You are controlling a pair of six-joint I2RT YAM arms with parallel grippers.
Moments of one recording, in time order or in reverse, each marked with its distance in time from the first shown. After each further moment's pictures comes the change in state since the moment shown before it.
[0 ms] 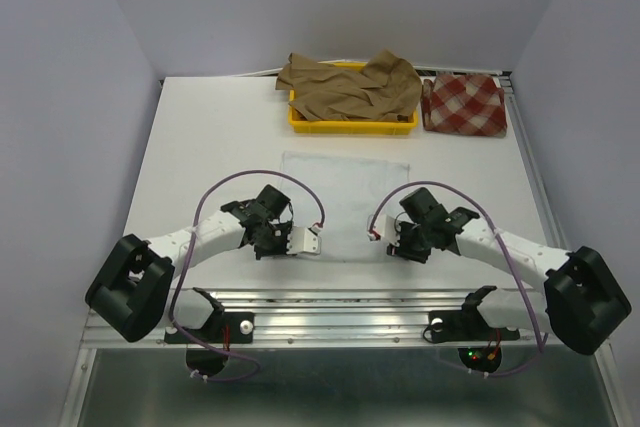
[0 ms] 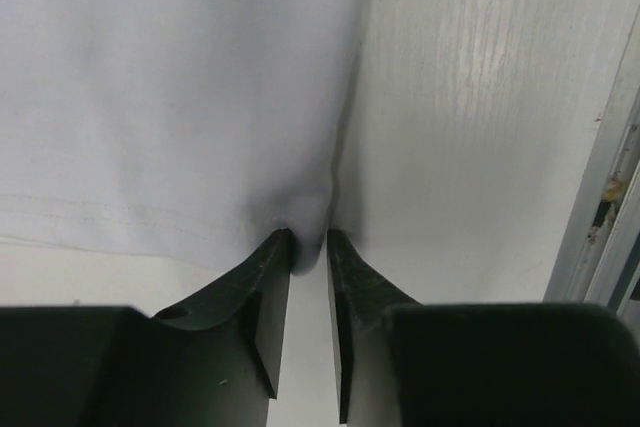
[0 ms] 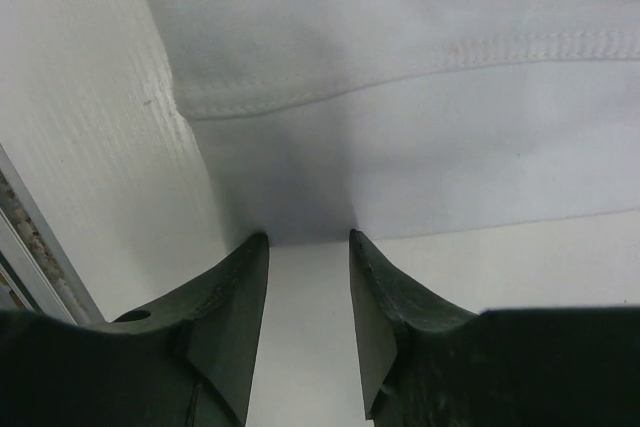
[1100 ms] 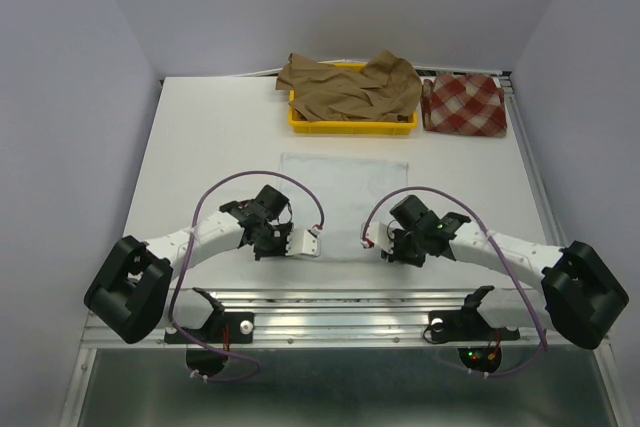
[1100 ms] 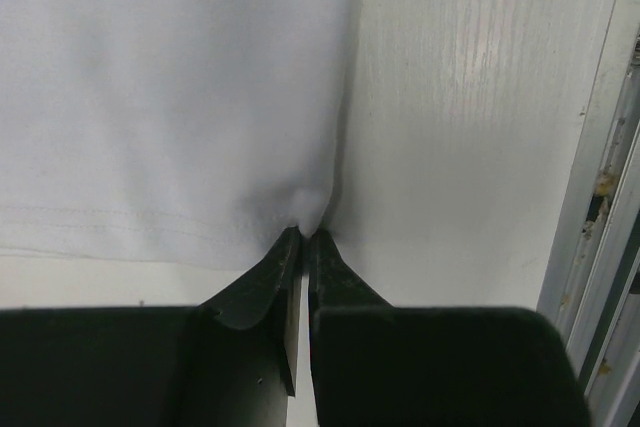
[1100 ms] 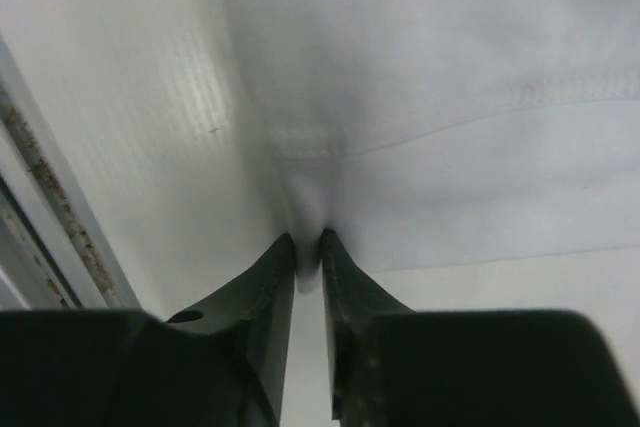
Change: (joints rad) left arm 0.007 -0.009 0.002 -0.010 0.027 0.035; right arm 0.092 0.010 -0.014 0.016 0.029 0.087
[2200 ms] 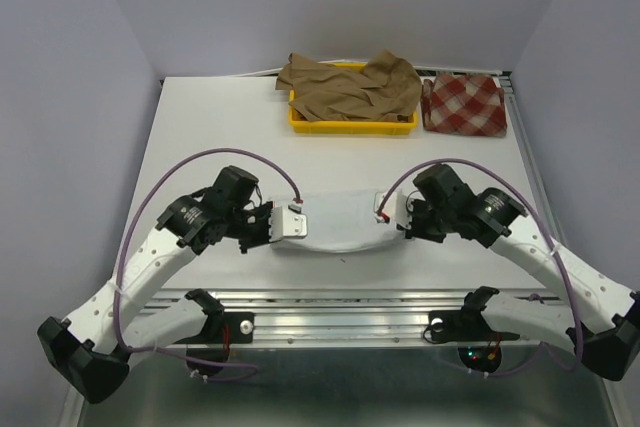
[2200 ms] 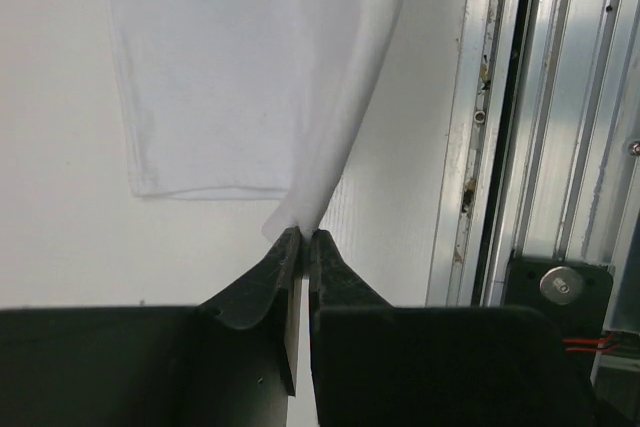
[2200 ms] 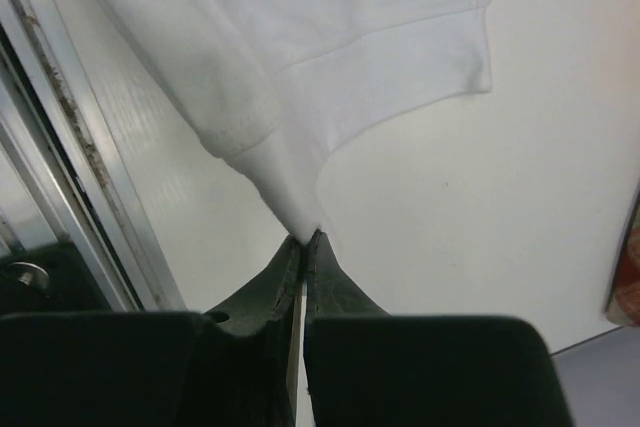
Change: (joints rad) left arm 0.013 -0.385 0.317 -0.421 0.135 -0.163; right arm 0.000 -0.228 0.431 -0.505 0.092 -0.035
